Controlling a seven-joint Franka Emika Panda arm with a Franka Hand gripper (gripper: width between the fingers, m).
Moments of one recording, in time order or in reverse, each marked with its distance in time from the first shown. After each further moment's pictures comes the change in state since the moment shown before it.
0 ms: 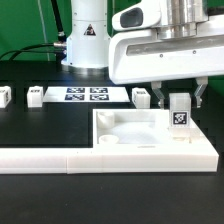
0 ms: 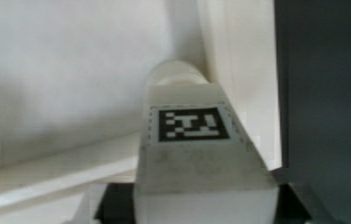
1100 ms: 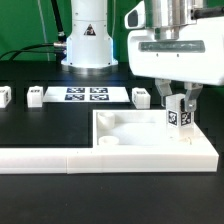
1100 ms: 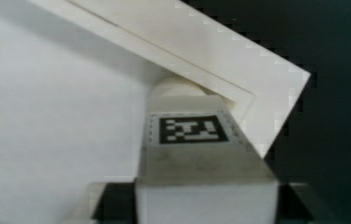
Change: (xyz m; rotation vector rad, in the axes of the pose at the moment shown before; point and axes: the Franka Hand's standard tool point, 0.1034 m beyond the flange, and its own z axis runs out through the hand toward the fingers) arm -0.002 0.001 0.002 -0.012 0.006 0.657
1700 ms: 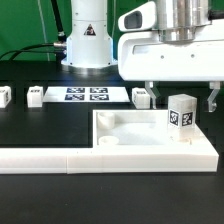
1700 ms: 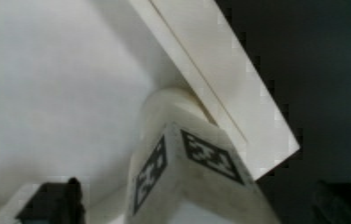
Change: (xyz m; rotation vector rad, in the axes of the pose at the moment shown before) arm -0.007 -0.003 0.001 -0.002 -0.005 -0.564
